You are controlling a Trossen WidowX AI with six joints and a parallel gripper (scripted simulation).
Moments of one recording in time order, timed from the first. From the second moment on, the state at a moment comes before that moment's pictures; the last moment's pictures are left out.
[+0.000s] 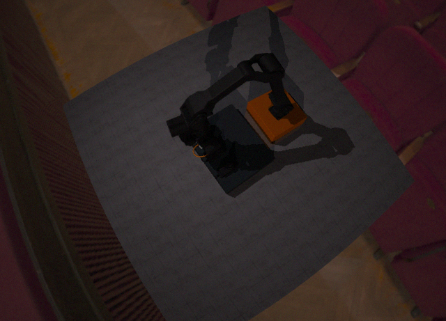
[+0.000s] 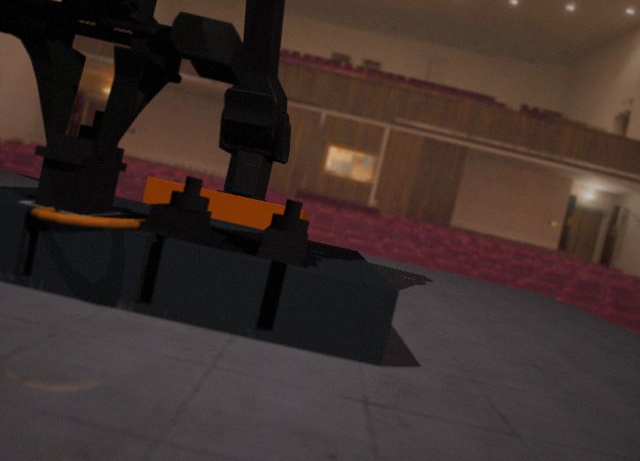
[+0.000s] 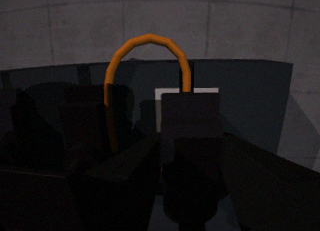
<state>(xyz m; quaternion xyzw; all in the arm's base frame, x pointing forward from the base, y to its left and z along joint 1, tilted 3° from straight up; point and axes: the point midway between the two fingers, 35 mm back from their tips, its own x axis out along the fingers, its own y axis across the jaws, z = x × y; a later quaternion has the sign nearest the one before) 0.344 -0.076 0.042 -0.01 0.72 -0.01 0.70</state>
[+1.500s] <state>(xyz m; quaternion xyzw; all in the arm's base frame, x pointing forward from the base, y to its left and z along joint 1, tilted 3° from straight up) 0.339 -0.075 0.017 -0.01 0.72 0.00 0.69</state>
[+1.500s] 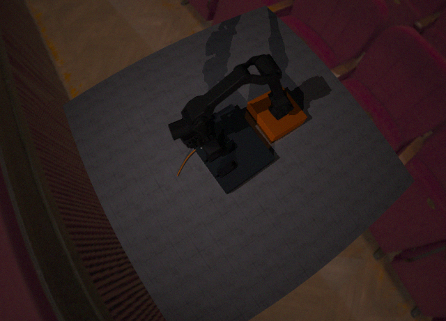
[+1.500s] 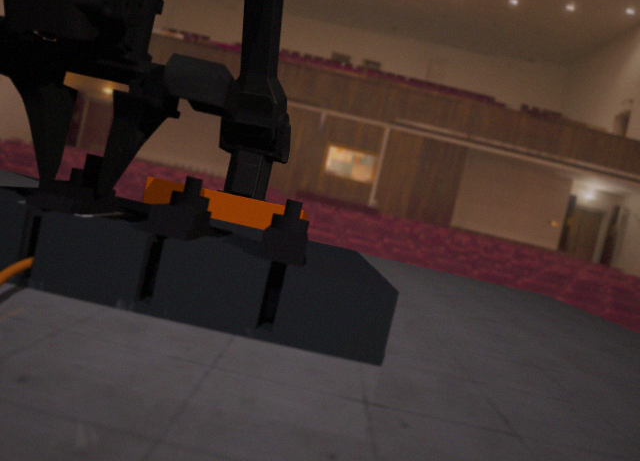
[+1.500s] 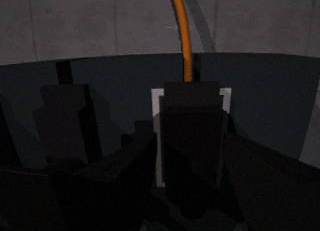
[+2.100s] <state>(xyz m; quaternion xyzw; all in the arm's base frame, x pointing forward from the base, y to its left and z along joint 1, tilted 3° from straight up) 0.286 -0.077 0.082 0.00 0.72 -0.01 0.69</state>
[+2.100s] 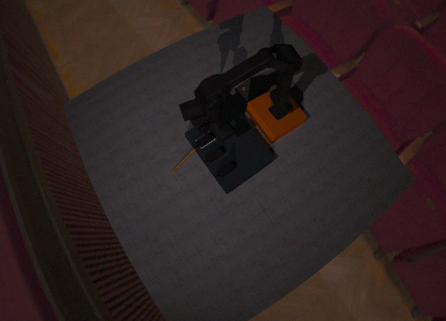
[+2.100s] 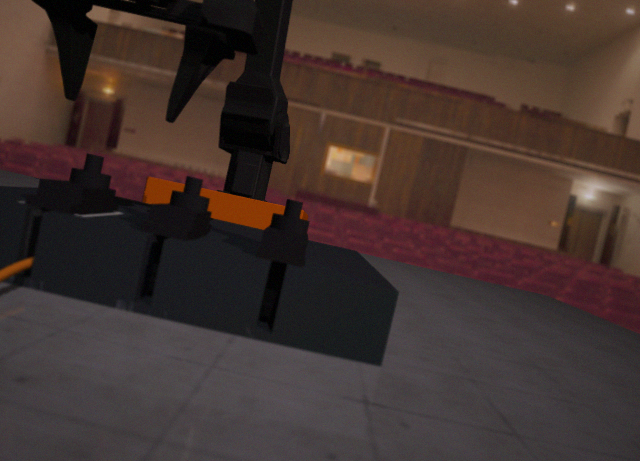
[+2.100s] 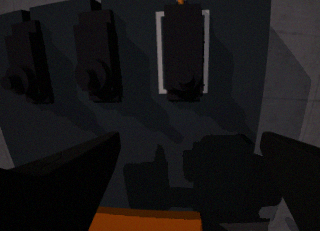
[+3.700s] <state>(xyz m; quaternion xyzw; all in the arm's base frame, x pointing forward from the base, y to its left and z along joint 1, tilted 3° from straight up) 0.240 -0.073 0.159 -0.01 0.72 -0.01 0.70</state>
